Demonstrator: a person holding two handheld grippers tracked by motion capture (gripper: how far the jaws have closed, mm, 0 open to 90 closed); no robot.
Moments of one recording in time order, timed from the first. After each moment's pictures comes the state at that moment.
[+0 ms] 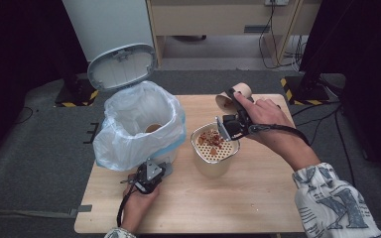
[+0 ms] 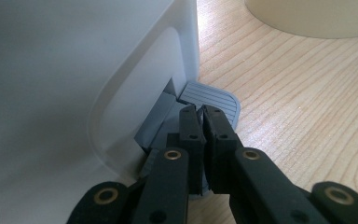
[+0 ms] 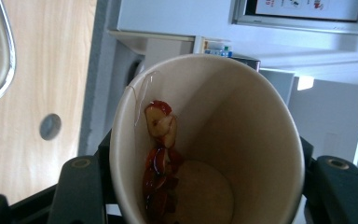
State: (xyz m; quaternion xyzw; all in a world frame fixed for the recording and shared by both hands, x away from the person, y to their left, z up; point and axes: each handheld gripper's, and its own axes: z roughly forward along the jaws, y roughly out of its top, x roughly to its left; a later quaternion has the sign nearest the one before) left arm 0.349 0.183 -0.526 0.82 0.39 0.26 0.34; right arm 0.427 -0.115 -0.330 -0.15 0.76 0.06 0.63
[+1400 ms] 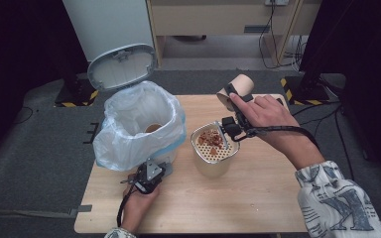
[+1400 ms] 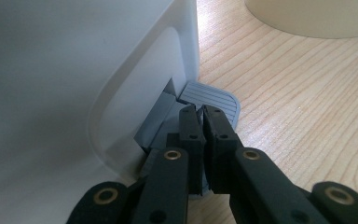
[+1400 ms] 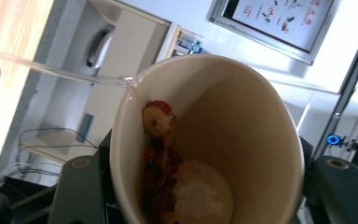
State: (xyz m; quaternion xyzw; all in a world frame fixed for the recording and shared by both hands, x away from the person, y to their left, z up) left arm 0.349 0.183 -0.526 0.82 0.39 0.26 0.35; right arm 0.422 -0.112 -0.326 -0.23 0.69 -0.04 0.68
